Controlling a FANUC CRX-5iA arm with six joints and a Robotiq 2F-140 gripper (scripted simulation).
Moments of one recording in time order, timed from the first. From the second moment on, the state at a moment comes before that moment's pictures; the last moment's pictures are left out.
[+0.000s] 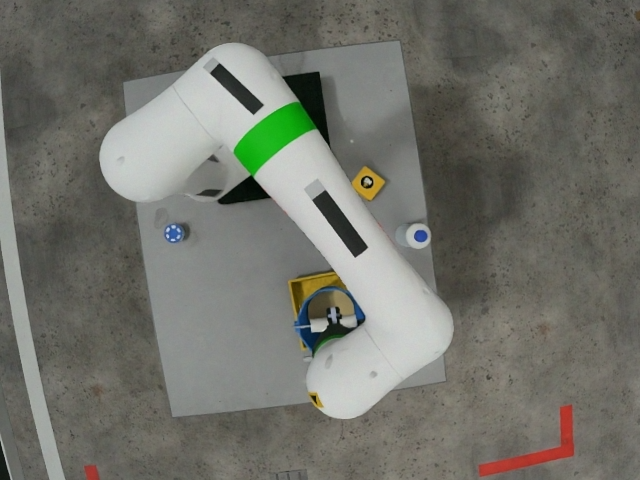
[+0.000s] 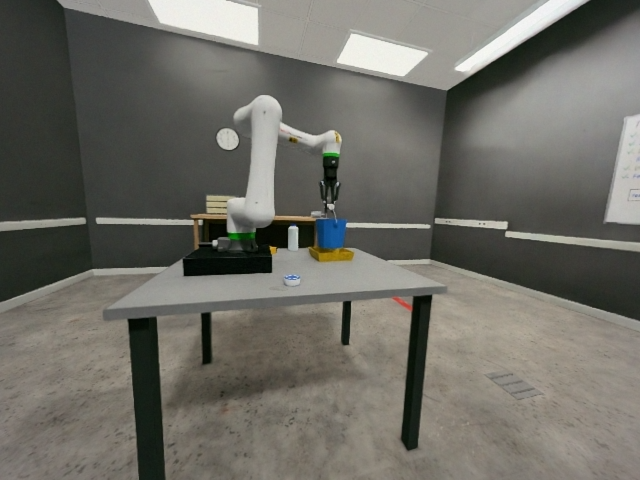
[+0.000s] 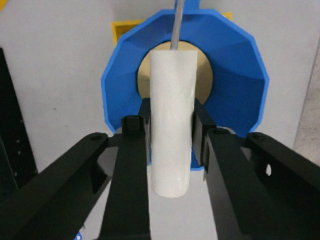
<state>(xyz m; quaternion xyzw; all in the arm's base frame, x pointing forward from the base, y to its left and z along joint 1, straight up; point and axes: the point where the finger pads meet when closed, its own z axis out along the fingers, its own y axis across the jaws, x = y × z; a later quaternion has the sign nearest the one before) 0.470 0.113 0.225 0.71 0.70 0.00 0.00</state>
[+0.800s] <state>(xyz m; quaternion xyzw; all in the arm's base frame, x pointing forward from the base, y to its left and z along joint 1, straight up) 0.470 0.113 0.198 0.71 0.70 0.00 0.00</state>
